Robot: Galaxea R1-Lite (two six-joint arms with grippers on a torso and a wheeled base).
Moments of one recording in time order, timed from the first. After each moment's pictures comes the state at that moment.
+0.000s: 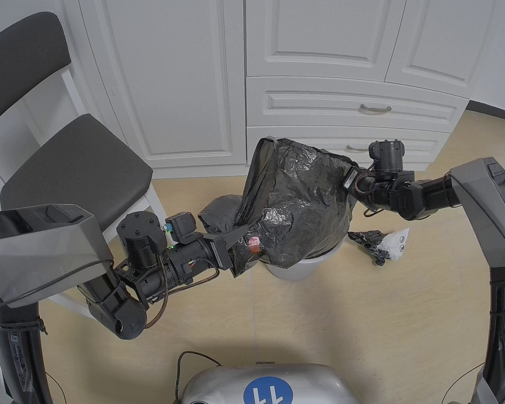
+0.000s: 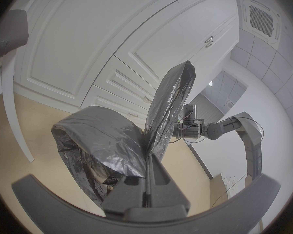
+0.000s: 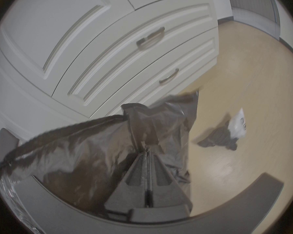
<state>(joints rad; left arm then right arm) -0.48 2.22 -0.72 -1.50 -0.39 -0.47 0.26 2.34 -1.63 -0.31 -0.09 0.70</state>
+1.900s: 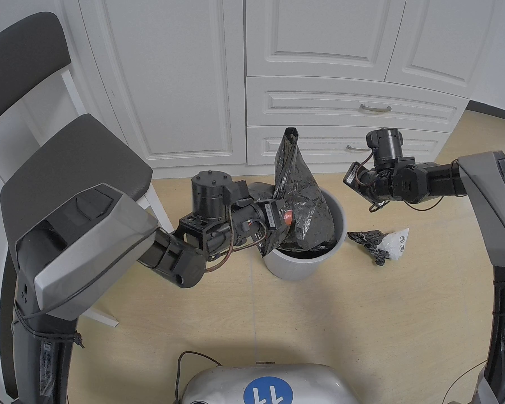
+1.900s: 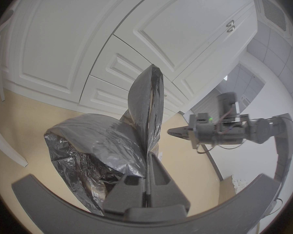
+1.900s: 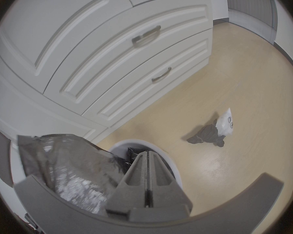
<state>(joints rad) -0.56 2.38 -1.38 -0.88 -0.22 -0.46 0.27 2.31 -1.75 -0.07 -0.16 0.71</state>
